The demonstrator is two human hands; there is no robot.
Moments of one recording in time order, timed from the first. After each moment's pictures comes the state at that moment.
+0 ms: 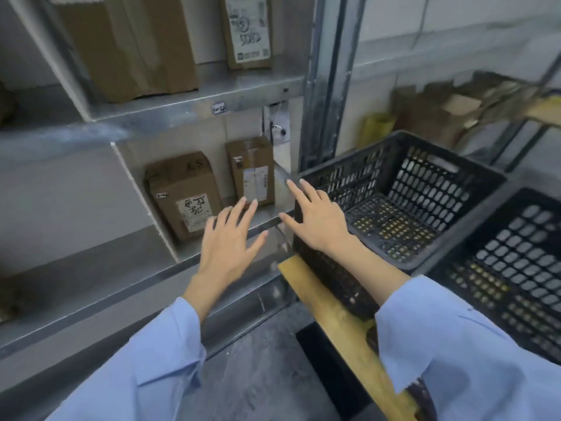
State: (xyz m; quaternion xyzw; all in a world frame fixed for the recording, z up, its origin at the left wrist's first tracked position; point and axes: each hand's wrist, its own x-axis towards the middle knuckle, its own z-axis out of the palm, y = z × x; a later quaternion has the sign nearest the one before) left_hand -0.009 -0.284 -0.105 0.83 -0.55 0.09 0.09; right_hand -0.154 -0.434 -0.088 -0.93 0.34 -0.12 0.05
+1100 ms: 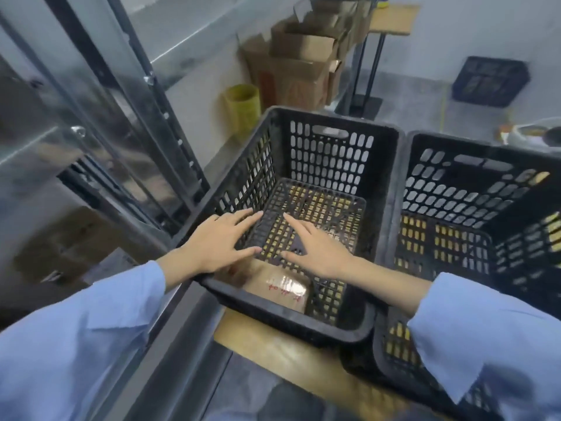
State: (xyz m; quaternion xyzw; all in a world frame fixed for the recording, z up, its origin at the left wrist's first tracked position) left_hand -0.029 -0.607 -0.135 0.50 -0.86 -0.02 -0.08; right_hand -0.272 -0.587 -0.148 -0.79 0.54 -0.03 0.29
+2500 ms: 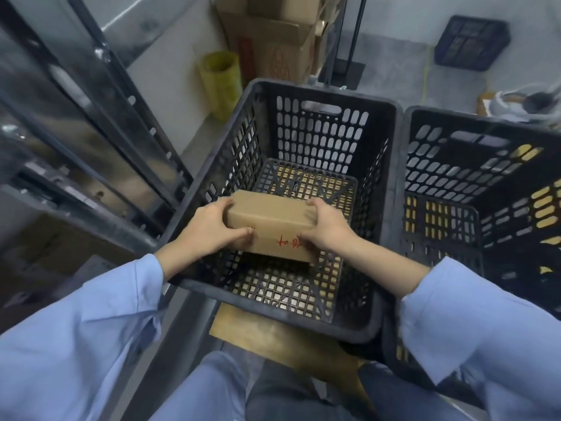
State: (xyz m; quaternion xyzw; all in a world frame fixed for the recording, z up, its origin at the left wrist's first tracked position) left_hand -0.033 -0.629 -0.136 0.64 -0.71 -0.30 0.07; right_hand -0.267 -0.608 -0.129 -0.55 0.72 -0.11 0.41
